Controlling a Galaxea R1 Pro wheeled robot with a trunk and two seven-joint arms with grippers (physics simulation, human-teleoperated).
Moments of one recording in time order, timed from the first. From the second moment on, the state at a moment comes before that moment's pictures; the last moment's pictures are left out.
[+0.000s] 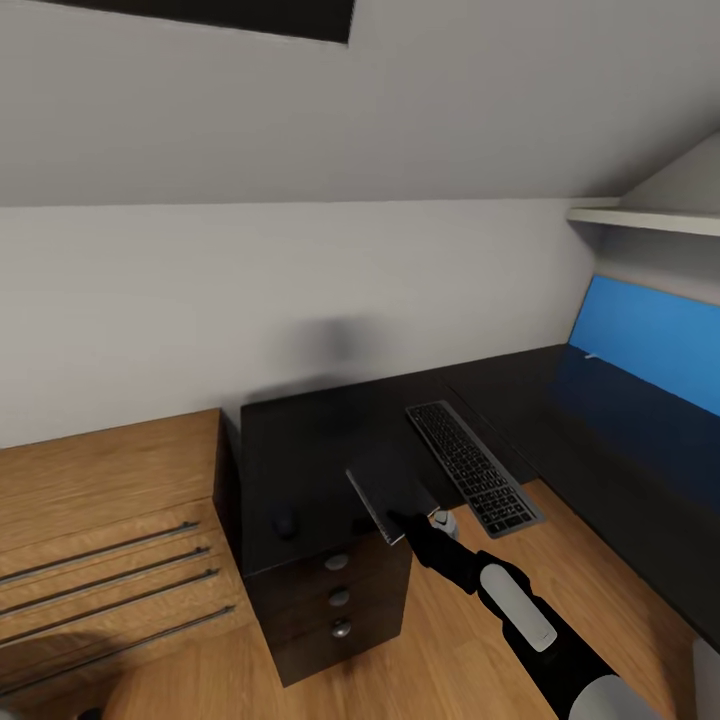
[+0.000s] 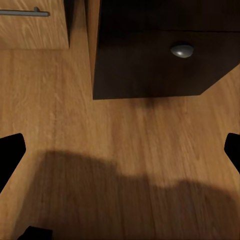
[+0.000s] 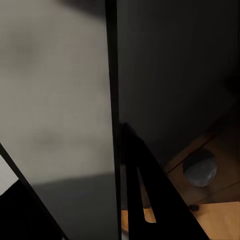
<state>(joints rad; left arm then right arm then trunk) -0.06 -0.09 -0.36 -0.30 0.51 -0.64 0.07 -0.50 -0.10 0.41 -0.91 -1.34 0.40 0.26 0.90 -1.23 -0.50</state>
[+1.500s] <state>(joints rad) -0.06 -0.09 -0.36 -0.30 0.52 -0.63 0.07 -0.50 -0.10 0.41 -0.84 -1.49 0.41 0.26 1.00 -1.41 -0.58</state>
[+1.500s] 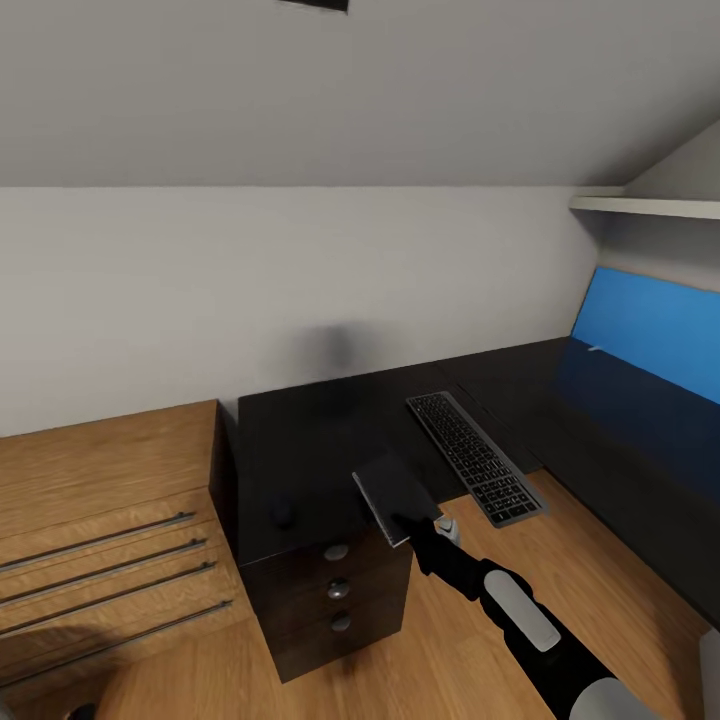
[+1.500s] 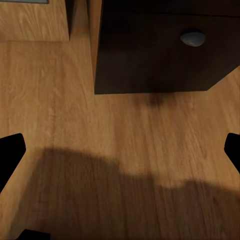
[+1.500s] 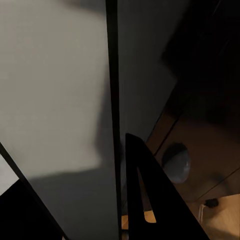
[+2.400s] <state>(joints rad) -0.06 -0.09 -0.36 -0.30 0.52 -0.64 0.07 -0.50 -0.10 0.41 -0.84 -1.49 0.41 0.26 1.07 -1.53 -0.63</state>
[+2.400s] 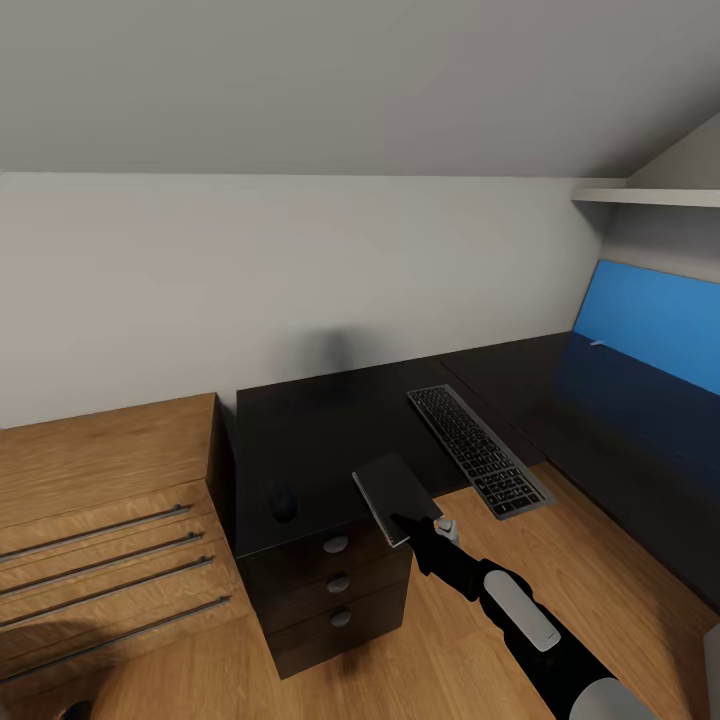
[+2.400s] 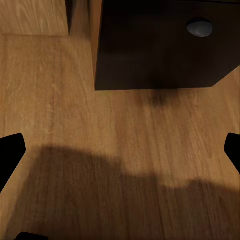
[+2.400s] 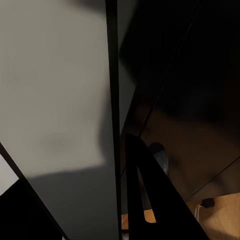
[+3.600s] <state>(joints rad) -0.06 -0.08 -0.36 -0.30 0.51 -0.63 0.07 -0.50 -0.10 0.41 -0.85 -1.49 0.41 0.26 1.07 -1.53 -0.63</state>
